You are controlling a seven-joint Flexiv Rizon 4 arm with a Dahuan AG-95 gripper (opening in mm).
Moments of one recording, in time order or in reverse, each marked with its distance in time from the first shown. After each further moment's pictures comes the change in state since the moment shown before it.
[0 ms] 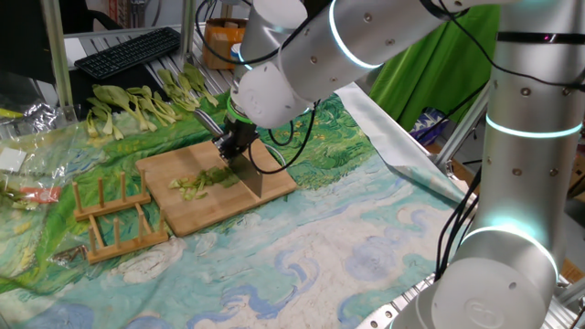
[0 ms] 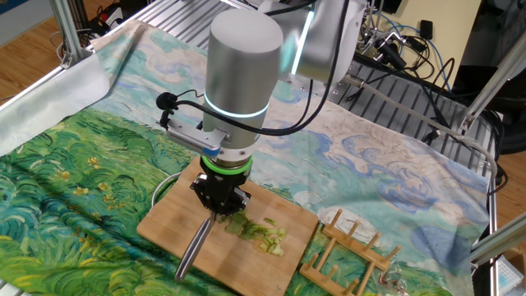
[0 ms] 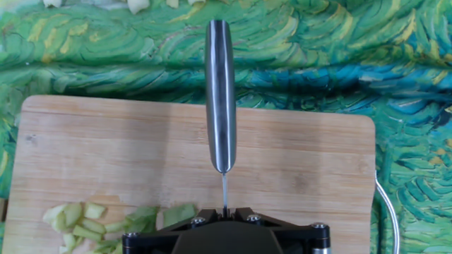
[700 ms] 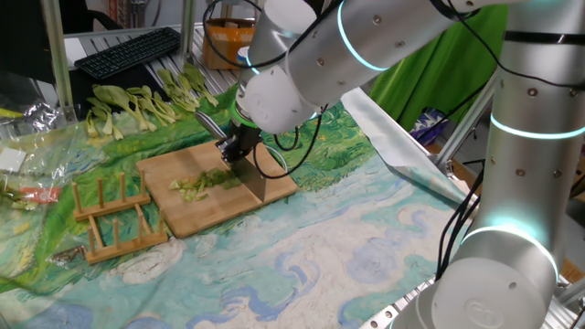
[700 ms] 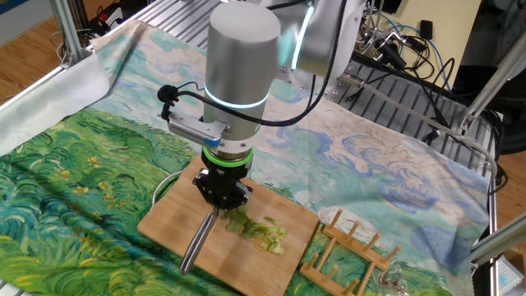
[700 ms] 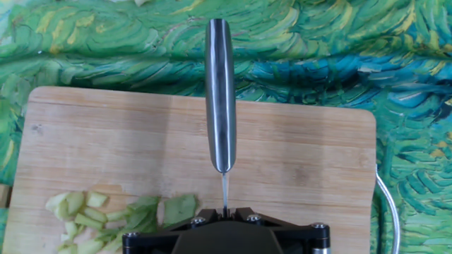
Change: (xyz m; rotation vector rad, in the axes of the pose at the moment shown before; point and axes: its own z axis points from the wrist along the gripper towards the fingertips) arm 0.013 0.001 -0.002 0.019 -0.012 -0.010
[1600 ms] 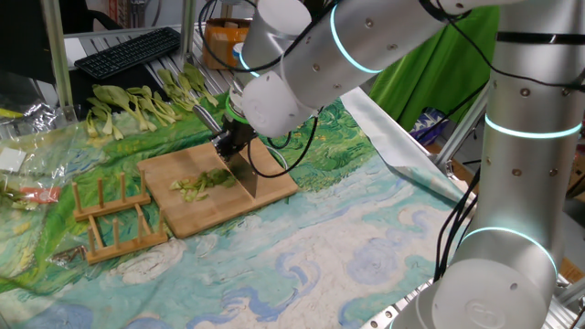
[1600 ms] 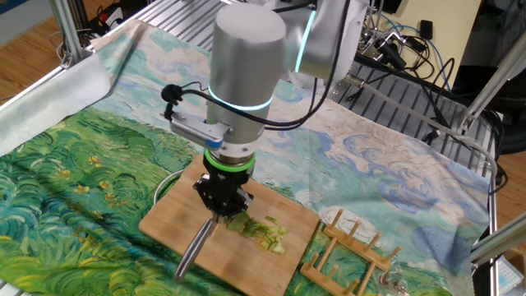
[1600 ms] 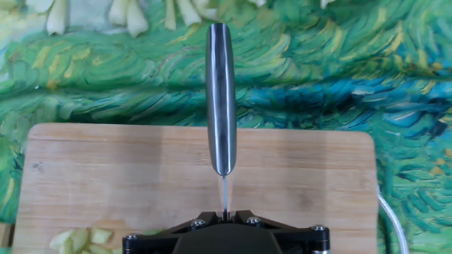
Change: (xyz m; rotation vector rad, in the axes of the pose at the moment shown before) arm -0.025 0.007 0.002 -0.013 -0.034 0.042
